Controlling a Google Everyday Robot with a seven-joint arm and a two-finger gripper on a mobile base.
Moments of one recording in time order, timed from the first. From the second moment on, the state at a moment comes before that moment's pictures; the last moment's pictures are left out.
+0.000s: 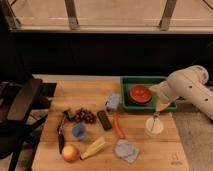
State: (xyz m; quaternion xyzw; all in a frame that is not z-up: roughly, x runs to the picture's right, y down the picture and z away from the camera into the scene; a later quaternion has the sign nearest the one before) arm 0.268 0.057 0.729 -0.15 -0.06 -0.07 0.98
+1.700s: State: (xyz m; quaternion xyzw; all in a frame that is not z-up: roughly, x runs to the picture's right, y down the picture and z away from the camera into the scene) arm 0.268 0.057 0.729 -0.15 -0.06 -0.07 0.98
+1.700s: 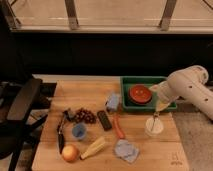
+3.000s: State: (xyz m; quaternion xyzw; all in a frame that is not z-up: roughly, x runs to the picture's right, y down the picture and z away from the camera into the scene) arm 0.061 0.045 0.698 -0.12 -0.20 -0.42 0.88
